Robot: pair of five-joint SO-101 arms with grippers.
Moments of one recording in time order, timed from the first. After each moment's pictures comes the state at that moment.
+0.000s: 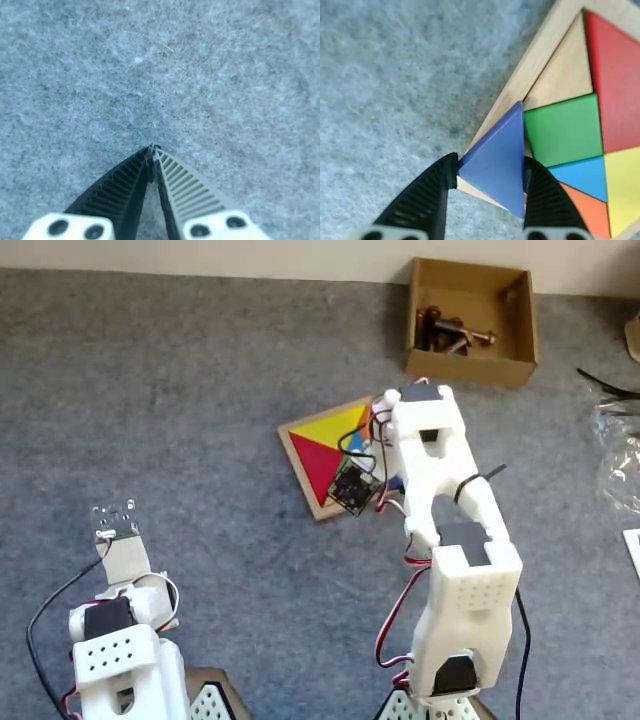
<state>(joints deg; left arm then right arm) -23.6 -73.3 91.0 63.1 1.9 -12.3 25.7 -6.9 71.5 136.6</state>
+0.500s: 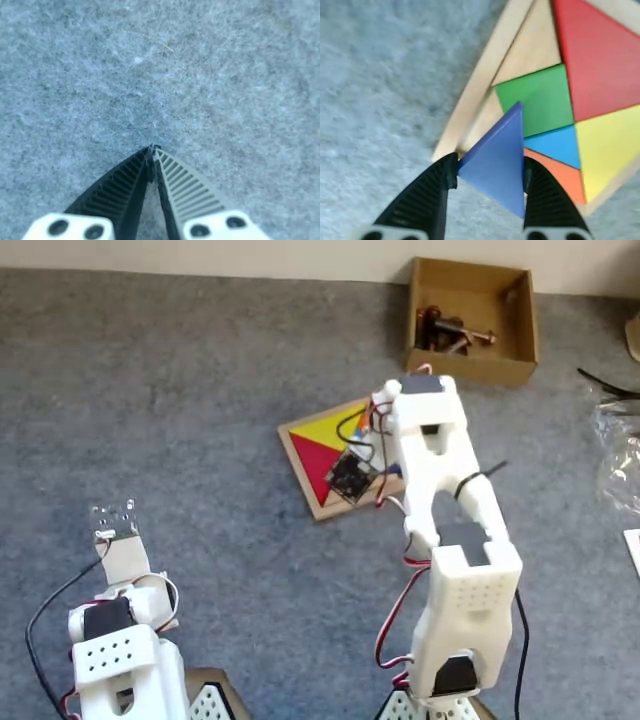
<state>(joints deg) -23.6 -73.3 91.0 63.1 1.9 -13.1 25.7 -11.9 71.6 135.0</state>
